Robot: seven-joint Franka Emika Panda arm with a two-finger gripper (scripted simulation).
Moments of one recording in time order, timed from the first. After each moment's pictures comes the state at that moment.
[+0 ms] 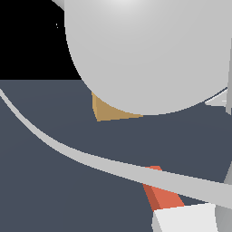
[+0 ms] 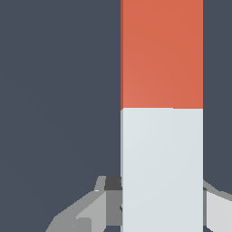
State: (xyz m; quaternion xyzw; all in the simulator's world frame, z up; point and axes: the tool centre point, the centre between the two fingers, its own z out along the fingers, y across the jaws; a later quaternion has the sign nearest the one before) arm 0.088 -0.284 0.017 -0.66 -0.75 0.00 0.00
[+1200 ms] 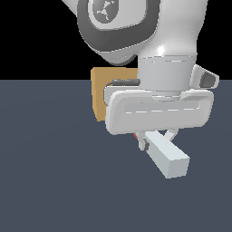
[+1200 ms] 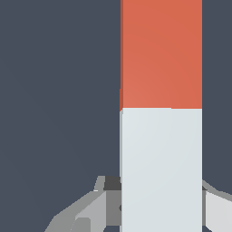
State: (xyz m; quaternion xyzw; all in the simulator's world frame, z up) arm 0.081 -0.088 0.068 -0.63 -0.78 0.00 0.00
